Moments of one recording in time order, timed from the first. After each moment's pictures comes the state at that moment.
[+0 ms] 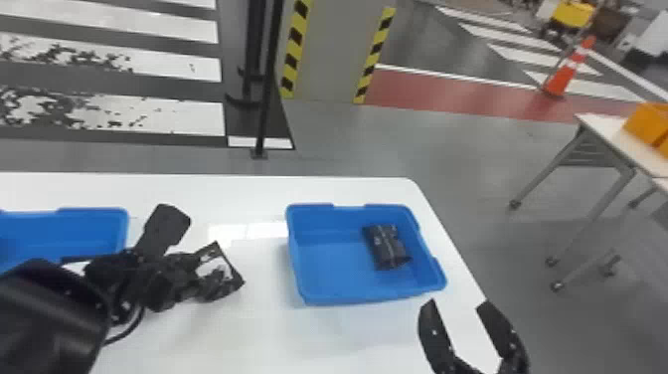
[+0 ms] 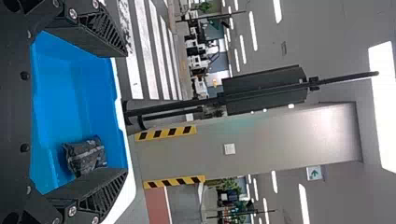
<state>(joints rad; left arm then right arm) -0.28 0.12 -0.44 -1.26 -0.09 0.56 -0.47 0.91 0.00 -0.23 -2.12 -0.36 -0.34 0.24</state>
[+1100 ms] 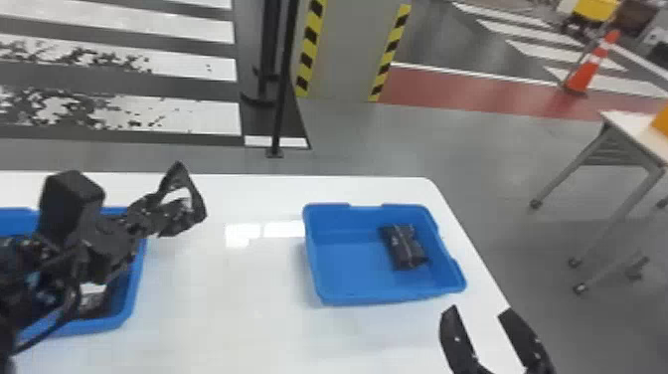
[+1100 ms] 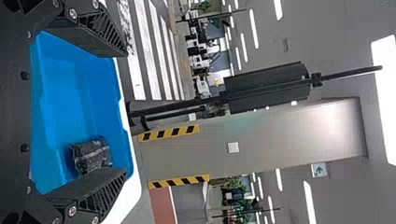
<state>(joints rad) 0.04 0.15 -0.11 -1.79 -0.18 0.31 -0.52 0.93 0.00 -0.23 -2.13 -0.38 -0.34 0.24</state>
